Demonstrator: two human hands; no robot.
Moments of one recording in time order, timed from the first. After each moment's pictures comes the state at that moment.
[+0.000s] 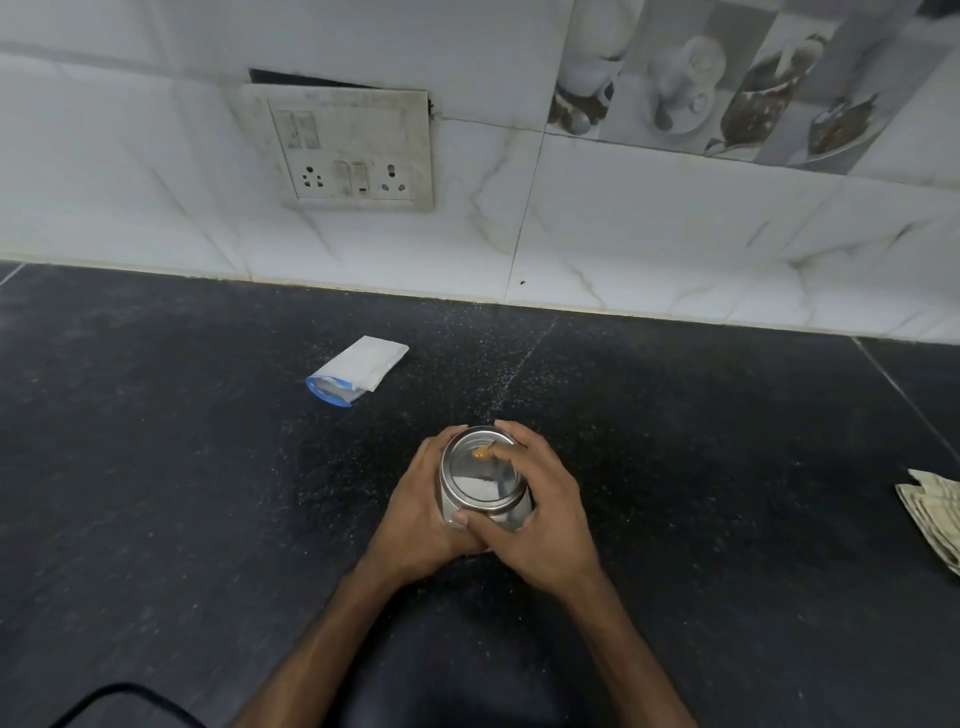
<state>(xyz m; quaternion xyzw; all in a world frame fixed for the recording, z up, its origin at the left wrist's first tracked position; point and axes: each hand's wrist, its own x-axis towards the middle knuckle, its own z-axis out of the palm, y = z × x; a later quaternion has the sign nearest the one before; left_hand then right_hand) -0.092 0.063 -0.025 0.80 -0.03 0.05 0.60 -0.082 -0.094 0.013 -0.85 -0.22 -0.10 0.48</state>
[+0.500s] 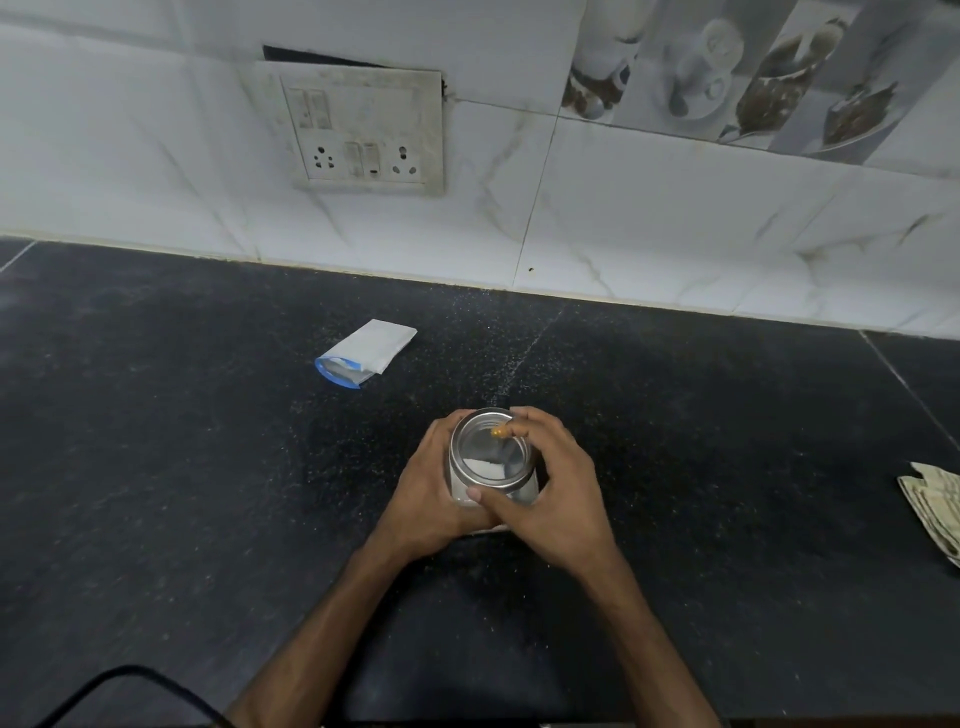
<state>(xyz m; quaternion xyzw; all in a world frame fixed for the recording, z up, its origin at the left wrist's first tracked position) -0.092 0.063 -0.022 0.80 -0.05 0.06 0.60 -0.084 -0.098 0.020 -0.87 -0.19 -0.08 0.45</state>
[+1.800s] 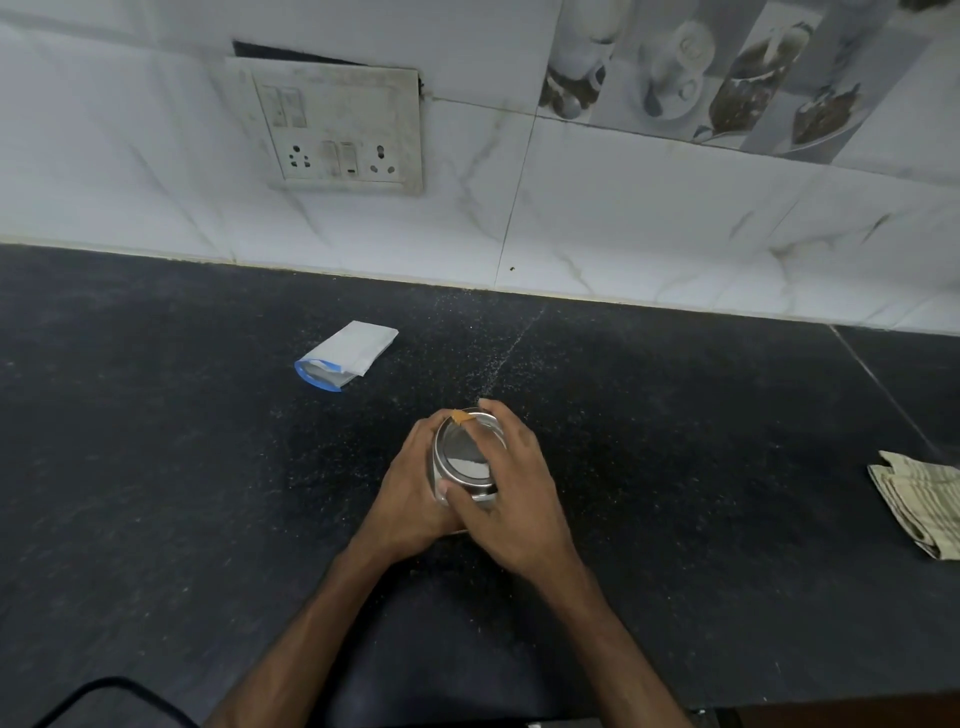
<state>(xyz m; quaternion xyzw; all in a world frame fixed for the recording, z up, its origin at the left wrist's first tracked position) -0.090 0.064 -0.029 0.77 -0.07 0.04 0.63 -0.091 -0.081 0.014 -0.92 -0.21 -0.06 0.33</state>
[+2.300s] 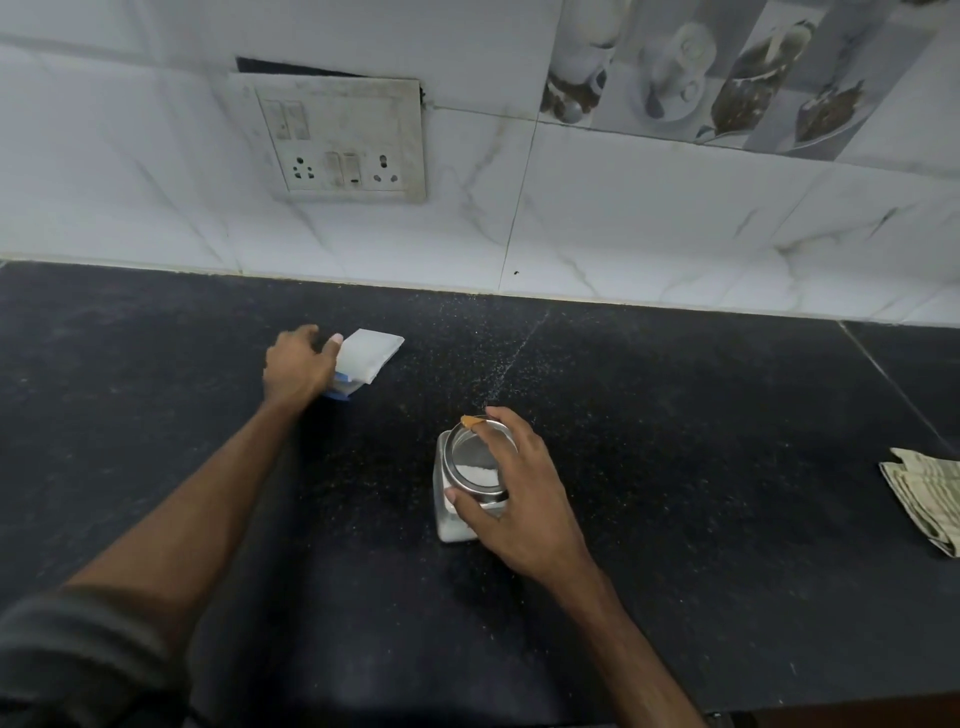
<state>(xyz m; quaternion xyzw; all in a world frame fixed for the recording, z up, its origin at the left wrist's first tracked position) 0.058 0.217 -0.039 0.90 0.24 0.05 0.37 -0.088 -0.082 0.013 -0.92 -0.21 -0.06 0.34</state>
